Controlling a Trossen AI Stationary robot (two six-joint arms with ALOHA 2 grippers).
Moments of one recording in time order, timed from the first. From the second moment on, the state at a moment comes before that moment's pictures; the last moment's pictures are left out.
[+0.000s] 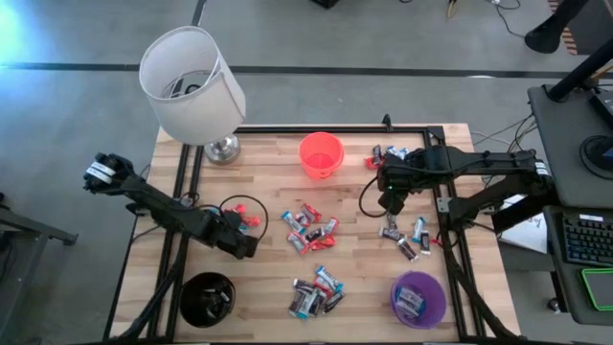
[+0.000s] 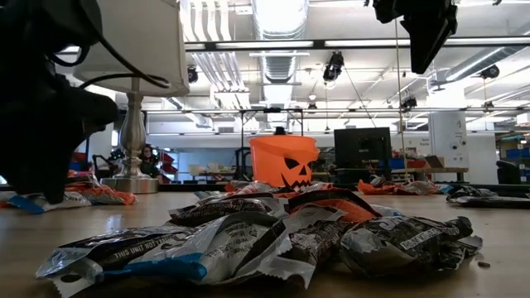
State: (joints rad) left arm -0.43 1.34 0.58 -0.59 -0.12 -1.68; right arm 0.00 1.34 1.37 -1.48 0.29 0.63
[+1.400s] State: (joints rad) left arm -0.43 1.29 1.03 -0.79 -0.40 -0.84; right arm 0.07 1.34 1.37 -0.76 0.05 0.58
